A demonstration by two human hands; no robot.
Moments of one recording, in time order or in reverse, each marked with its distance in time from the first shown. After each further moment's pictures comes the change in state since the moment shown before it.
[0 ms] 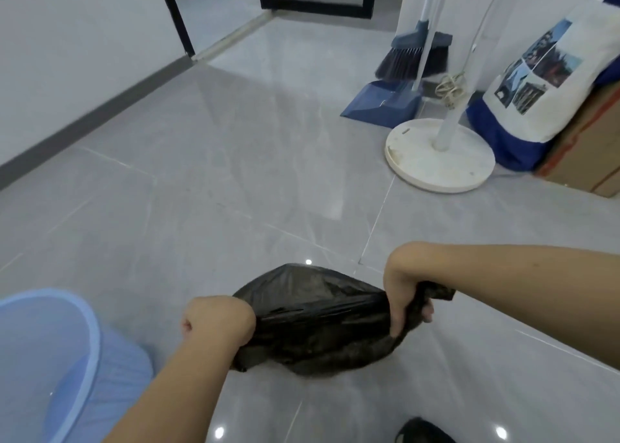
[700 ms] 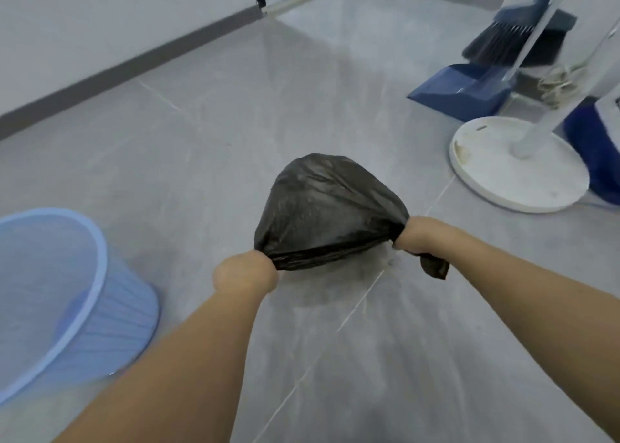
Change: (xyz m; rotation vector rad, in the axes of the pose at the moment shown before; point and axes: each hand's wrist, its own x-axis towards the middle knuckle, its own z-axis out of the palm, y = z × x) left_hand 0.052 0.022 0.004 -0.607 0.132 -0.113; right_hand 0.075 0.013 -0.075 0.550 0.792 -0.208
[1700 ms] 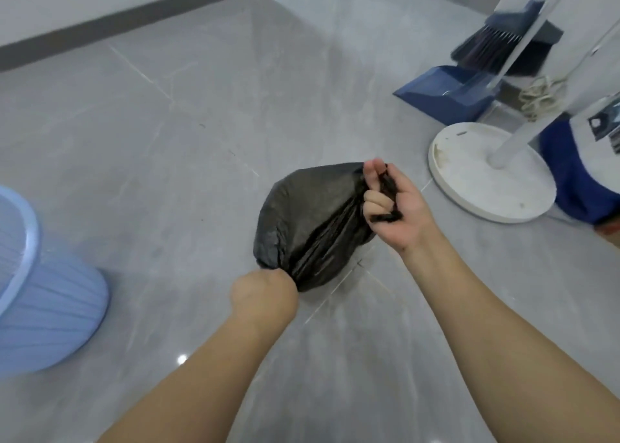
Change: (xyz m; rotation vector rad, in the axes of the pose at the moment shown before) left_hand -0.040 0.063 0.040 0.162 0.028 0.231; right_hand -0.005 -0.009 -0.023 2.155 -0.587 -0.450
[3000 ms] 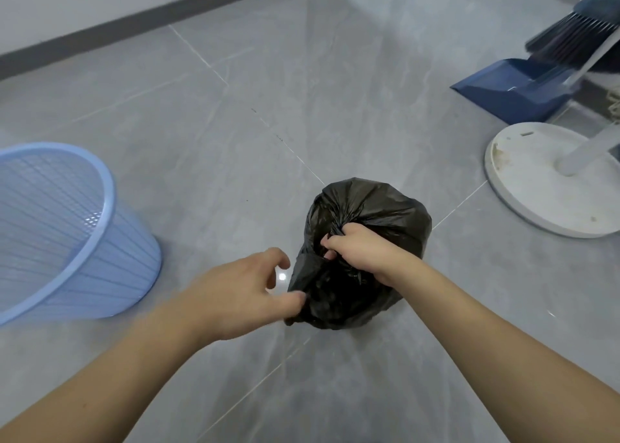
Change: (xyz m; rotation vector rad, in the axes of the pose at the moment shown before) left_hand -0.068 -0.097 -0.020 -0.502 0.016 0.201; right_hand -0.001 0.110 0.019 -1.566 0.208 0.263
